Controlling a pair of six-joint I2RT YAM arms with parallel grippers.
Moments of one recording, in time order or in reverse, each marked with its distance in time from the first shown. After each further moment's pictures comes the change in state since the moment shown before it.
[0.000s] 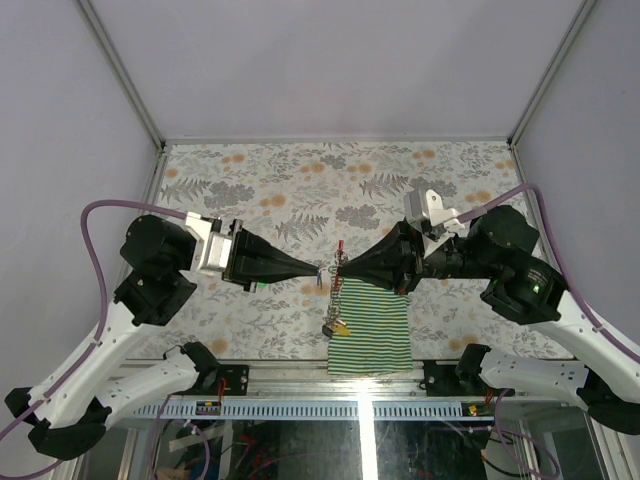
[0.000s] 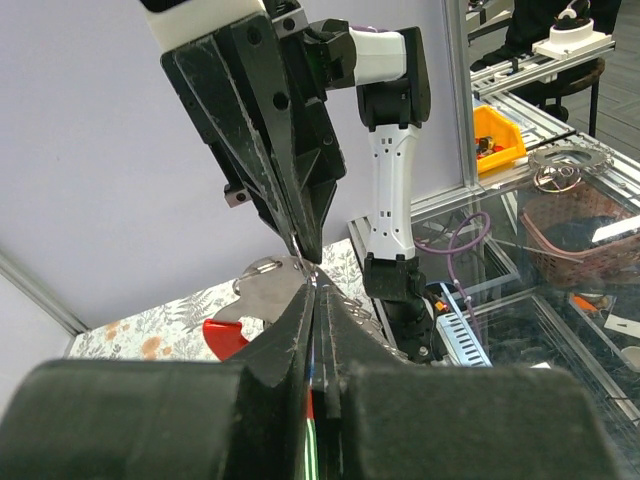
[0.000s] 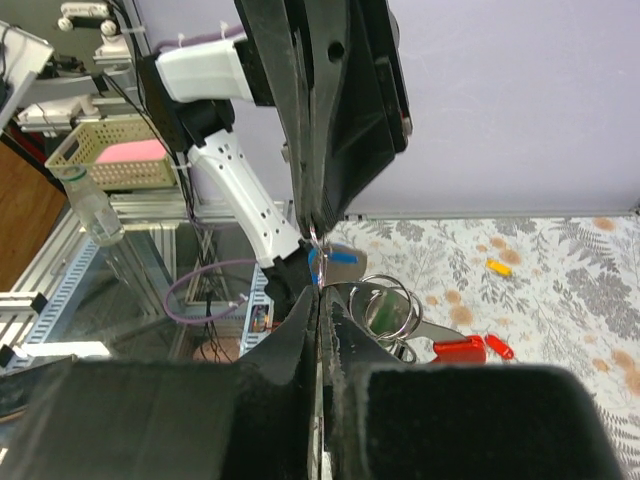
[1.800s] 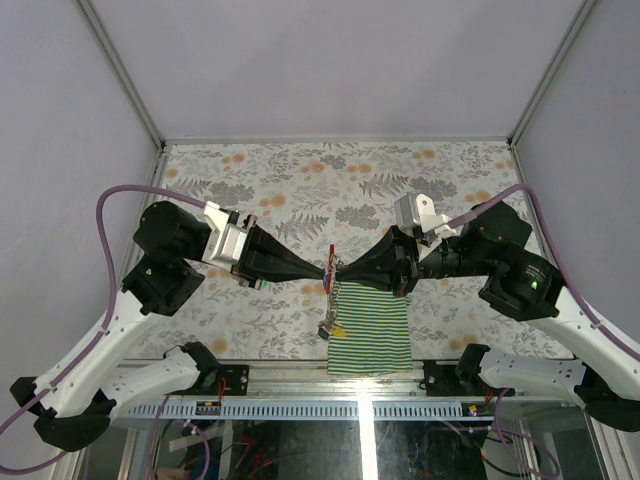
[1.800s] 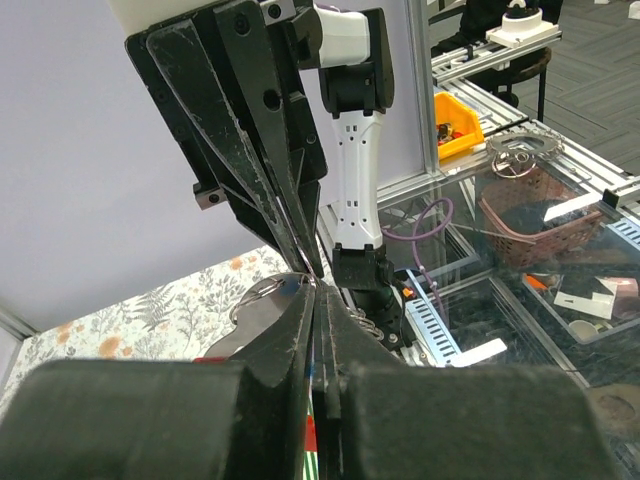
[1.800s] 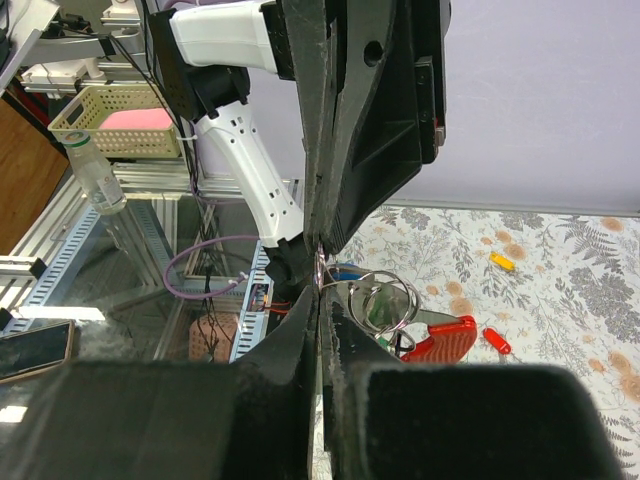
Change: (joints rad) left arm 0.000 0.066 0.051 -0.035 0.085 -0.013; right arm 0.000 0.031 0.041 -0.090 -0.050 -0.086
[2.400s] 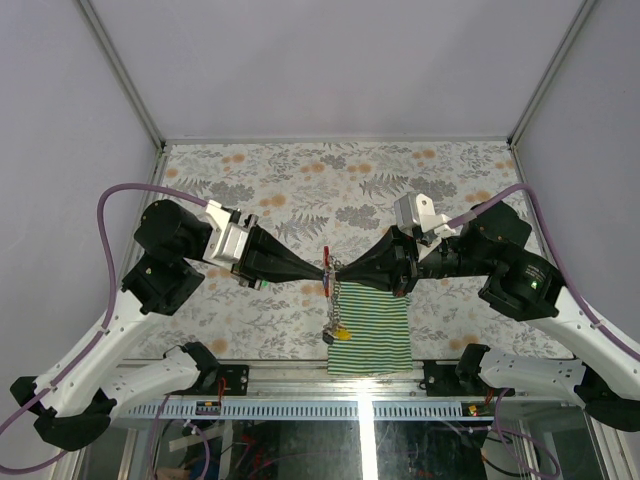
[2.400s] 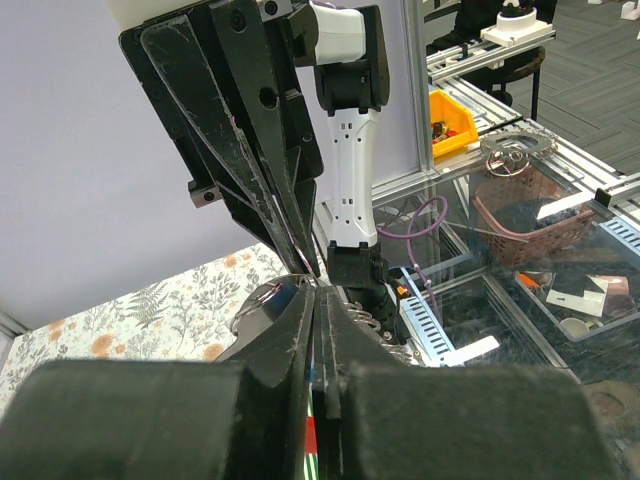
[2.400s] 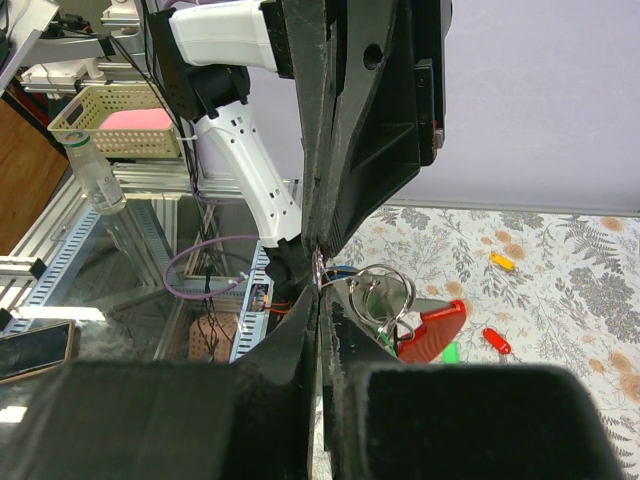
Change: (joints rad) left arm 0.000 0.008 0.011 -0.026 0.011 -0.003; right arm 0.000 0.001 0.000 0.000 0.001 0.000
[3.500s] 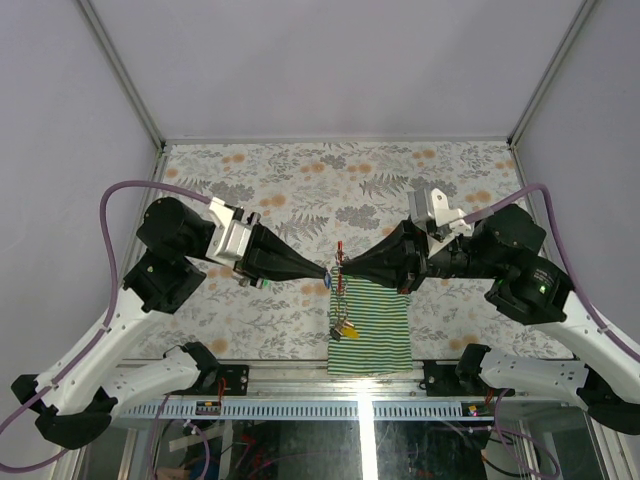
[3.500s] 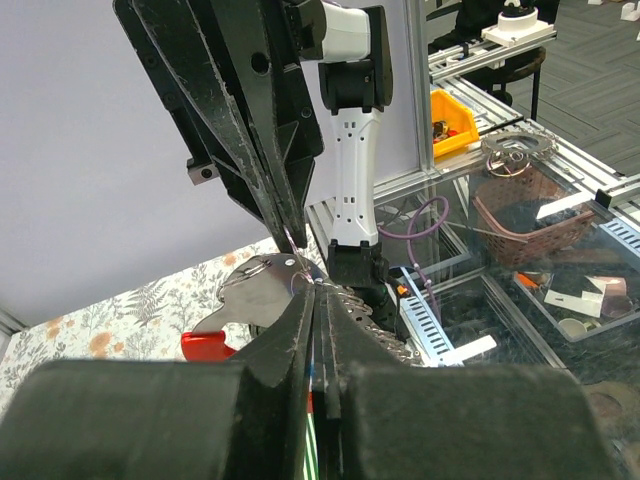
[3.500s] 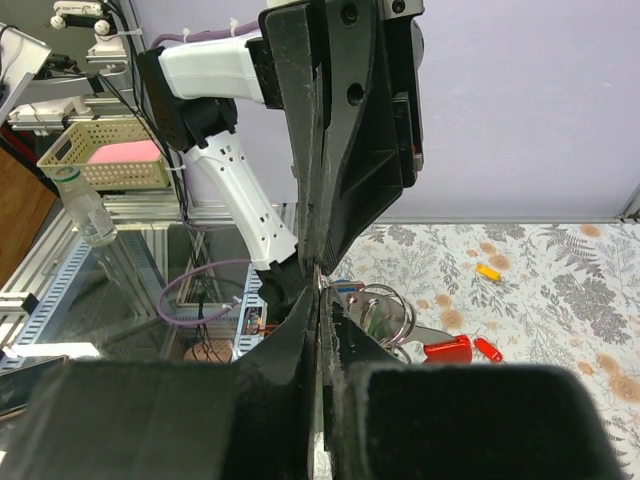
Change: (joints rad) left arm 0.000 0.011 0.007 -0.006 0.011 0.002; right arm 0.000 -0.029 -0.003 0.039 0.055 0.049
